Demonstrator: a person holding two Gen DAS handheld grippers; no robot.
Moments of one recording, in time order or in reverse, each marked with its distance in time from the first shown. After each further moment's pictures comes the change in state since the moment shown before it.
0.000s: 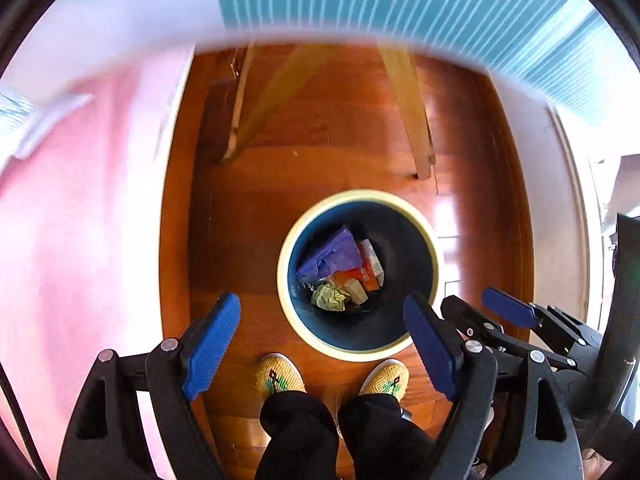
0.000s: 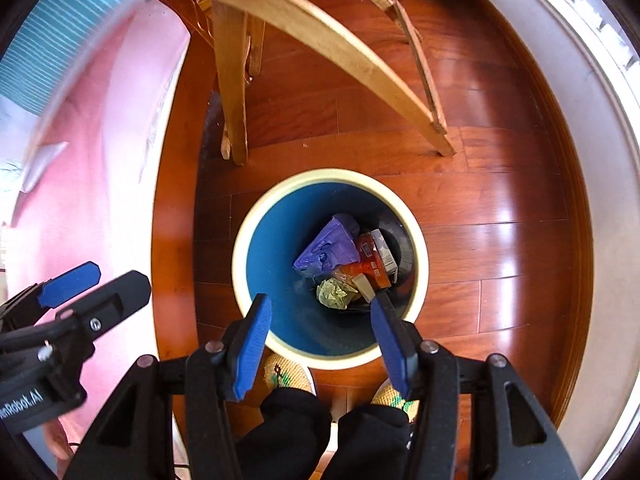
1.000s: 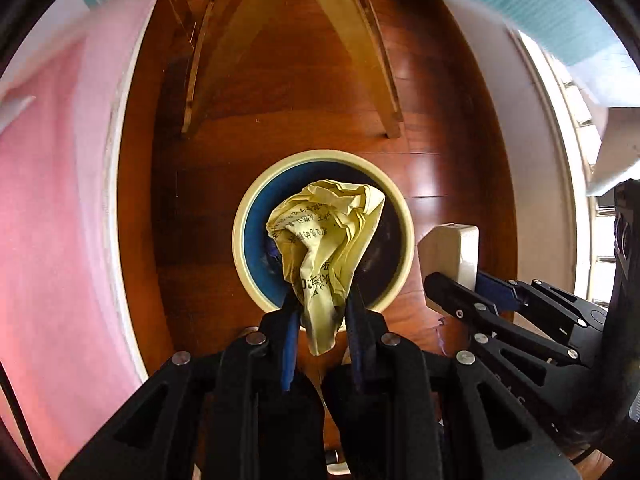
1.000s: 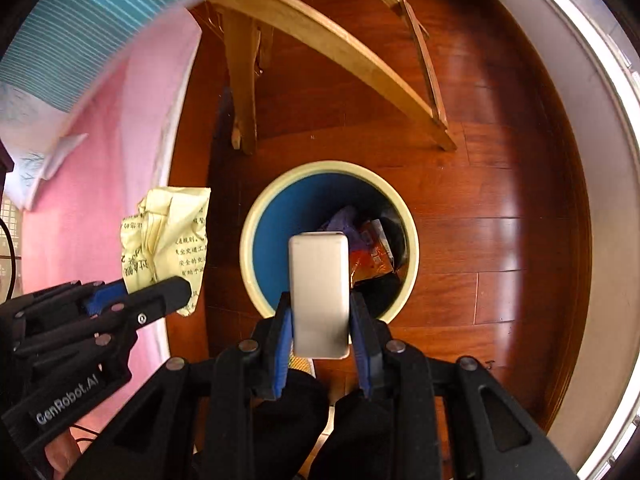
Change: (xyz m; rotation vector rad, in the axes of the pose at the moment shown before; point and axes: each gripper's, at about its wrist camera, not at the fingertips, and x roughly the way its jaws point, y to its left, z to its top) left arm 0.035 -0.037 -0.009 0.065 0.143 -0.057; right arm 0.015 -0.019 -0.007 -0.051 0.060 0.024
